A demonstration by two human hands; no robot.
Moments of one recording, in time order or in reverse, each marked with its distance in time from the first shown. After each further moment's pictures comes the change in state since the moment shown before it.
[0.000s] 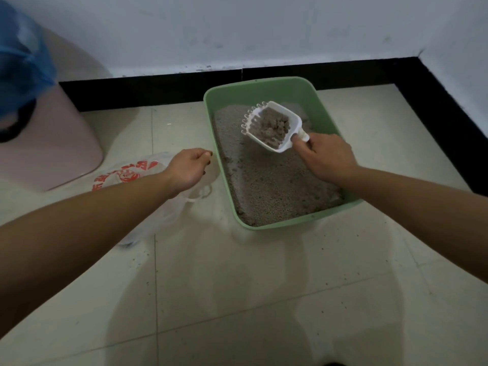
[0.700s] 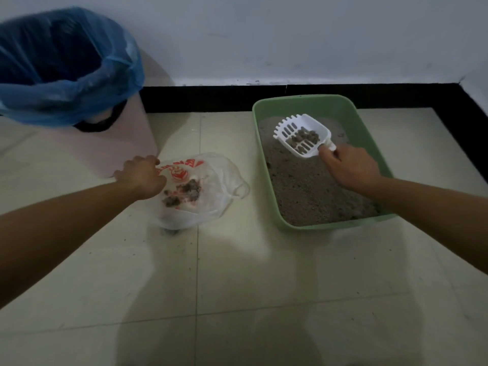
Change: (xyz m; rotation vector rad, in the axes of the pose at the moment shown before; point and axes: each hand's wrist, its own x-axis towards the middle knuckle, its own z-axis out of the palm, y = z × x) left_hand -0.049 -0.107 -0.134 0.712 0.254 -0.266; right_hand -0.006 -0.049 -0.003 0.046 -0.059 0.064
